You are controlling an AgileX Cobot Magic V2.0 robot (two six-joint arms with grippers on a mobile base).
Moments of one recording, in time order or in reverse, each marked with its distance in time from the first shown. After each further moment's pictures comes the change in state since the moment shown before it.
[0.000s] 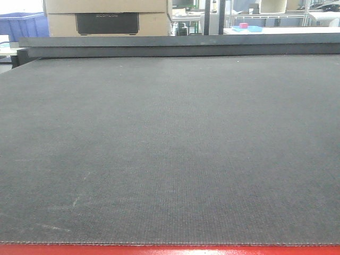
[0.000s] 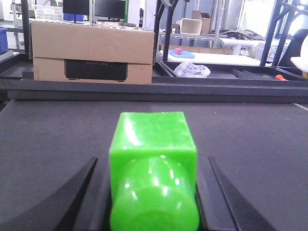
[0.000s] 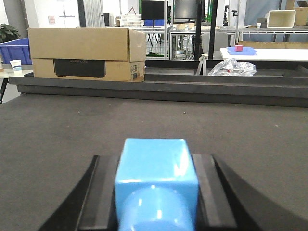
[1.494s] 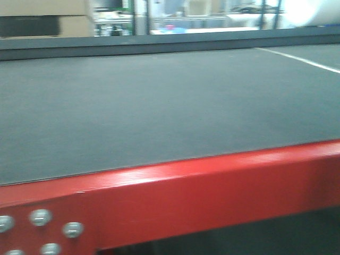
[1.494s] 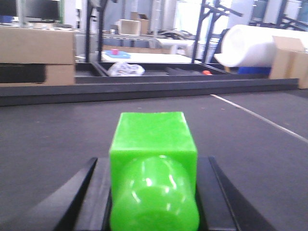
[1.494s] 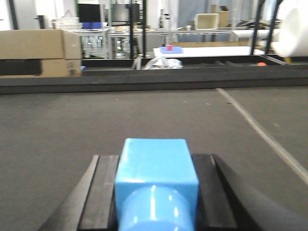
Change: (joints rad) left arm 0.000 0.000 0.000 0.000 -0.023 0.000; right arm 0.000 -0.003 0.000 0.000 0.000 -0.002
